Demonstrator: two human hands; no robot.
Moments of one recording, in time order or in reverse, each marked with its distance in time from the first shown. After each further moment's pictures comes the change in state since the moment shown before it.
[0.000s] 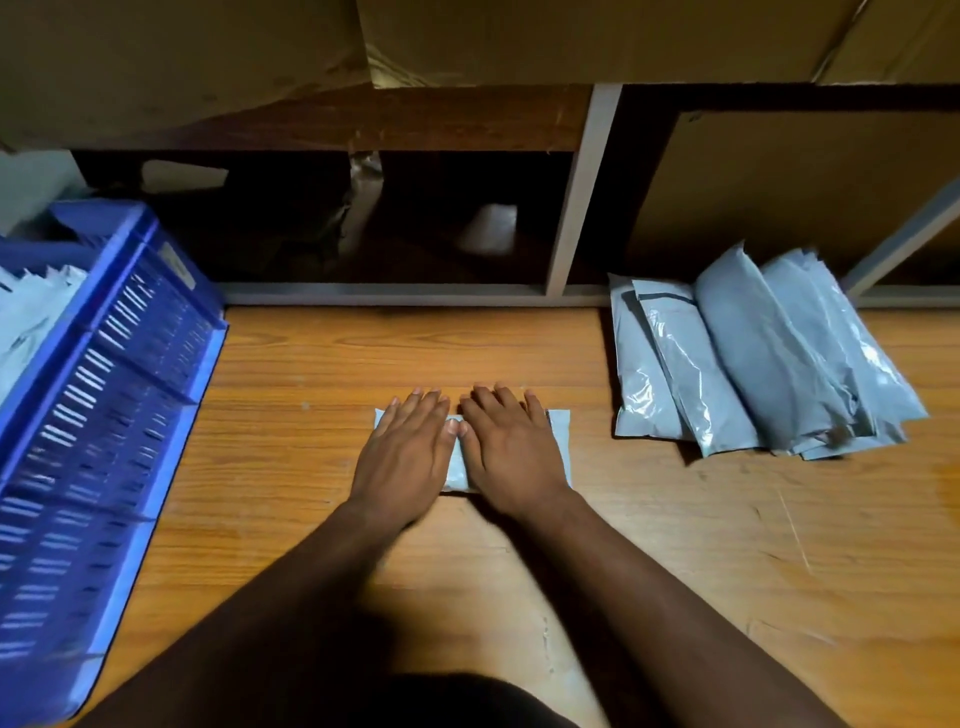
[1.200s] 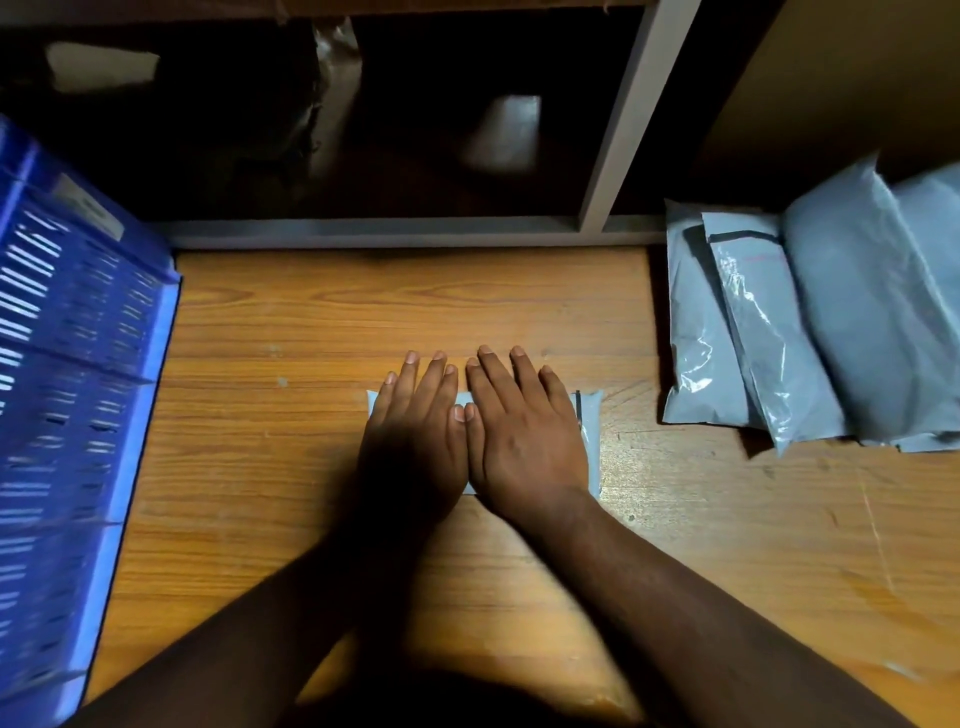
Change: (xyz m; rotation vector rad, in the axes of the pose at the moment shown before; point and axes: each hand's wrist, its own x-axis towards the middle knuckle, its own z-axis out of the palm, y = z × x) left_hand 0.014 -0.001 0.033 0.140 0.174 -0.019; right_hand 0.015 0.002 0.021 -0.036 -0.096 0.061
